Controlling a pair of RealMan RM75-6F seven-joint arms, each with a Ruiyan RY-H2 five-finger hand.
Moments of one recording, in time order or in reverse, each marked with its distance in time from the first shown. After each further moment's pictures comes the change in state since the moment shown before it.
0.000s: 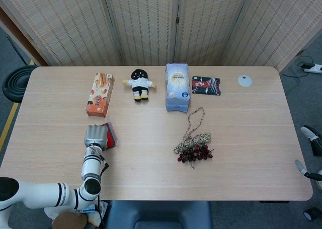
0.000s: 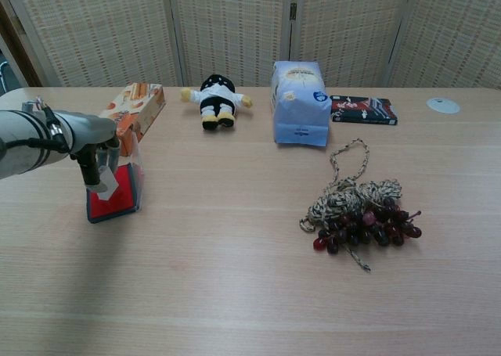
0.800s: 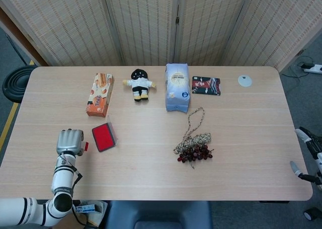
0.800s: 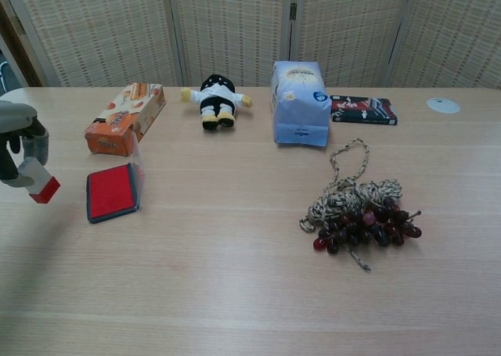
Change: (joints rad) left arm 0.180 0.237 0.111 -0.232 0.186 0.062 -0.179; right arm -0.015 -0.004 0.008 -0.103 0.017 0.008 -0.213
